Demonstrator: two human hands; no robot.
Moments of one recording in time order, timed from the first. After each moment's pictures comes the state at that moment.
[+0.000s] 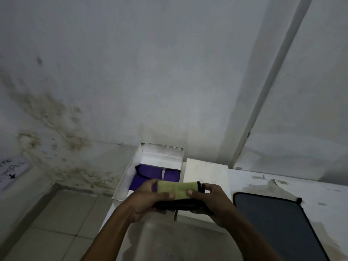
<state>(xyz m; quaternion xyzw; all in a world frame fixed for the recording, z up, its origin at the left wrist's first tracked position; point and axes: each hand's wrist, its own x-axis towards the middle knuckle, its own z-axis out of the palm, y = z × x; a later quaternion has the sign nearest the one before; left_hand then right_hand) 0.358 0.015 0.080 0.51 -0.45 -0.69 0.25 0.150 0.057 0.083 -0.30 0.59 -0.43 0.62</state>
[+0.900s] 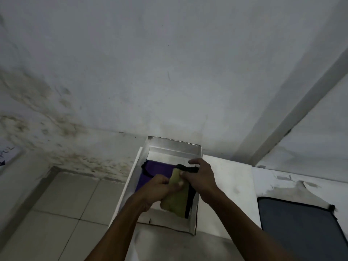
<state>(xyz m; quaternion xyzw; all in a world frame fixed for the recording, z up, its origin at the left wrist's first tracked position) 0.374 -0.108 0.008 0.50 -0.52 -0.68 0.15 0.214 -0.097 0.024 -0.42 0.71 -0.38 0.43</state>
